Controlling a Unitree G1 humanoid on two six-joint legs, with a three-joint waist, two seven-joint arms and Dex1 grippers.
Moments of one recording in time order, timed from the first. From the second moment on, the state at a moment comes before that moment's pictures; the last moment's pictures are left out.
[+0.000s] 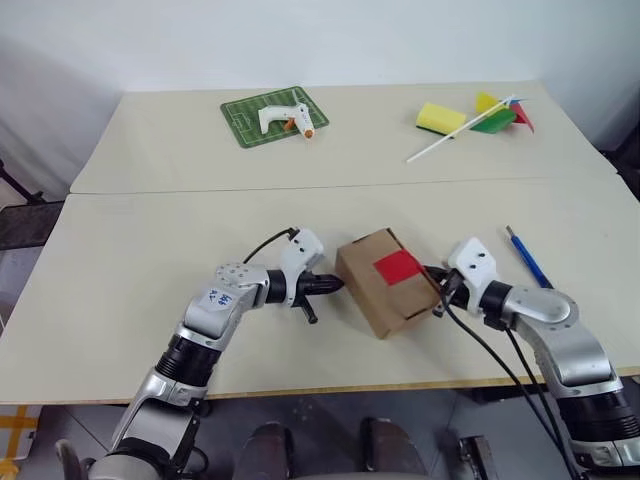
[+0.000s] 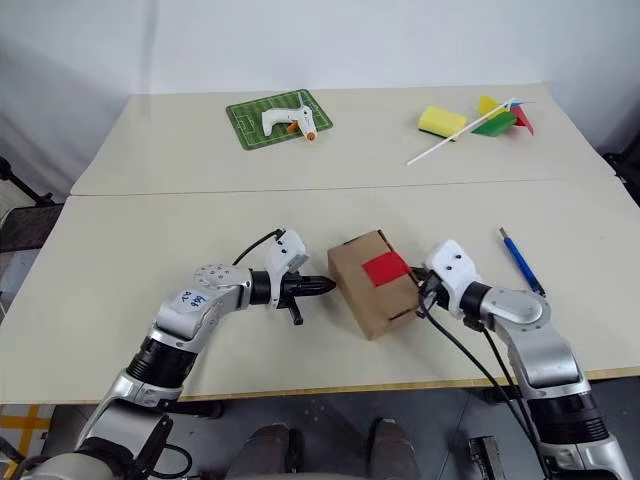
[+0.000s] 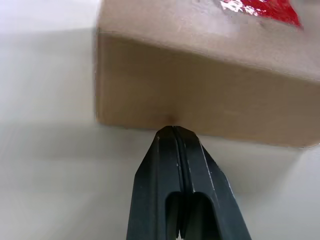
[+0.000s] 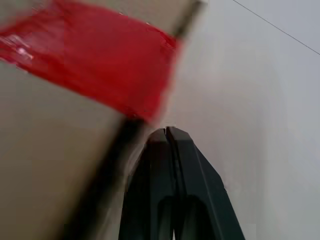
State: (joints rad) left arm -0.58 0.35 -0.25 0.01 -0.22 0.74 -0.77; right arm -0.24 -0.65 0.02 -0.19 0.24 0.41 0.76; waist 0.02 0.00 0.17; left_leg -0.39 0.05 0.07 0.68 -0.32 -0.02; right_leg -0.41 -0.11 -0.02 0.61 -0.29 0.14
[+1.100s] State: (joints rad) left arm -0.54 0.62 -0.10 -0.21 -0.44 0.69 -1.05; right arm -0.25 -0.59 -0.29 -0.54 0.66 1.09 0.61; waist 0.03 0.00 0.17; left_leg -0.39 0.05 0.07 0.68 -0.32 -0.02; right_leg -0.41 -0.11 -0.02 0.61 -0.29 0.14
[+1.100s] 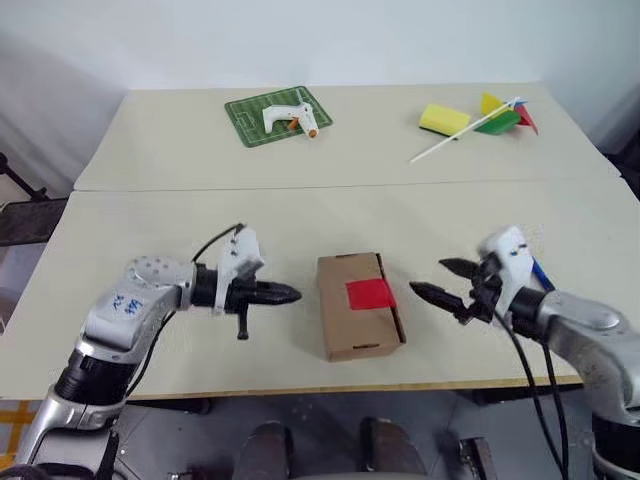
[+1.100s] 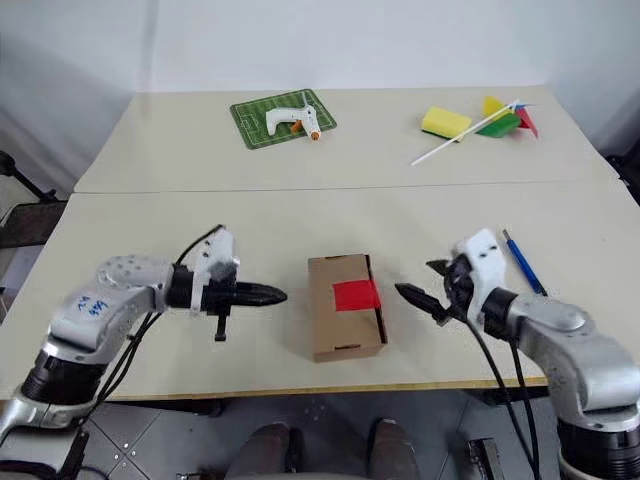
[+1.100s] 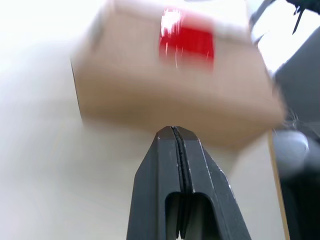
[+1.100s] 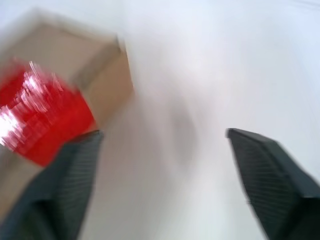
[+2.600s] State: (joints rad) left arm -0.54 0.46 -0.25 -0.13 -0.31 0.56 -0.88; right arm -0.29 -0.77 0.12 -0.48 0.42 1.02 0.44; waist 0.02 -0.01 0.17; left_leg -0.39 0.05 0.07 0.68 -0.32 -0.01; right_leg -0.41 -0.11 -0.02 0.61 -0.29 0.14
